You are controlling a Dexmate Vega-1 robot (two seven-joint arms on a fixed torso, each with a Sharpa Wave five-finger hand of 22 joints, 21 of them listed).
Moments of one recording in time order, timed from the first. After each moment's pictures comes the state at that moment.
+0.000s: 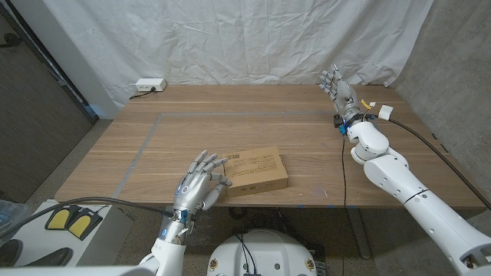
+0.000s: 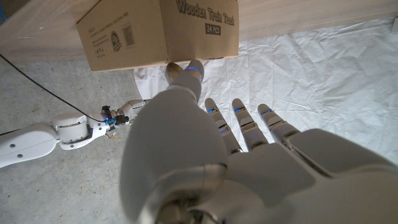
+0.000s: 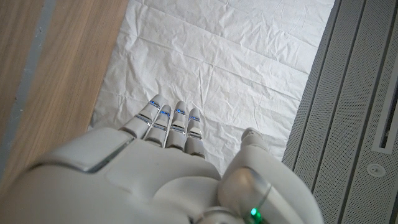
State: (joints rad) left arm 1.55 0.84 0.51 -2.00 0.76 0.17 0.97; left_hand 1.18 0.04 0.32 -0.12 0.19 1.17 -0.06 0.41 0.19 0.49 -0.20 0.23 0.19 0.29 -0.04 0.21 0.19 0.05 0.03 0.22 0.18; right arm -0.97 -0.60 -0.28 -1.74 0.57 0.17 -0.23; right_hand 0.20 0.05 0.19 -0.07 0.21 0.29 0.06 0.20 0.19 0.29 0.08 0.22 0.18 0.18 0.05 0.19 0.18 0.21 -0.04 0.27 0.18
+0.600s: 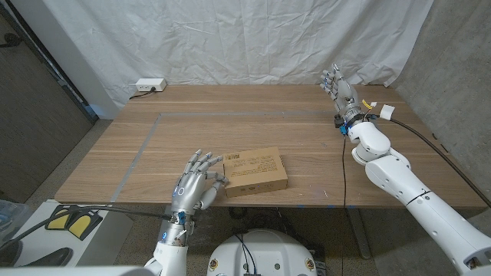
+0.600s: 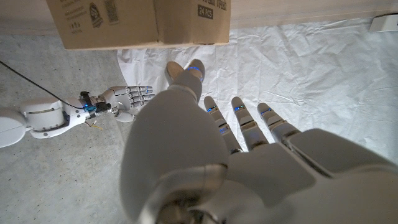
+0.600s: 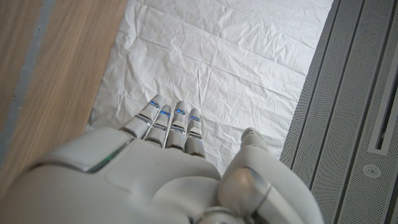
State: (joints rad) left arm 1.55 0.79 0.51 -1.97 0.73 0.14 1.05; left_hand 1.18 0.04 0.33 -0.12 0.19 1.18 -0.06 0.41 0.20 0.52 -0.19 0.24 0.19 0.31 -0.04 0.21 0.19 0.06 0.04 0.22 0.18; right arm -0.98 -0.61 -0.28 -1.76 0.57 0.17 -0.23; right_hand 0.20 0.05 0.19 -0.07 0.21 0.29 0.06 0.20 0.19 0.29 0.08 0.22 0.18 0.18 0.04 0.19 0.18 0.21 -0.04 0.27 0.18
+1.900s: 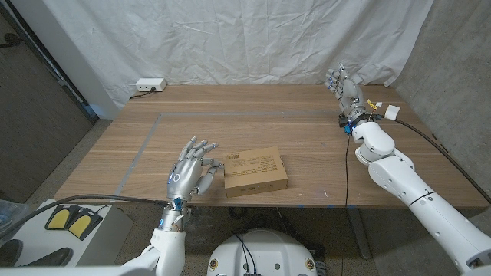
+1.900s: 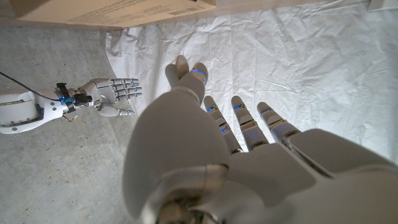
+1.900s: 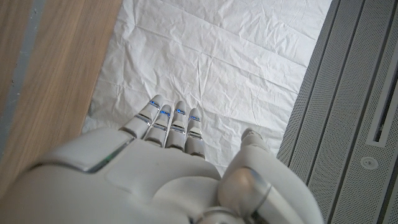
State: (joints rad) left arm 1.58 0.80 0.43 -2.09 0.74 0.21 0.97; left_hand 1.18 0.04 0.34 -0.12 0.19 1.19 -0.05 0.41 0.20 0.53 -0.19 0.23 0.19 0.32 -0.04 0.21 0.19 0.07 0.04 0.22 0.18; right arm -1.00 -0.61 -0.25 -1.75 0.57 0.19 -0.23; right_hand 0.20 0.05 0.19 -0.07 0.21 0.29 0.06 0.20 0.19 0.29 0.08 0.22 0.18 0.18 0.04 0.19 0.18 0.22 -0.04 0.26 0.18
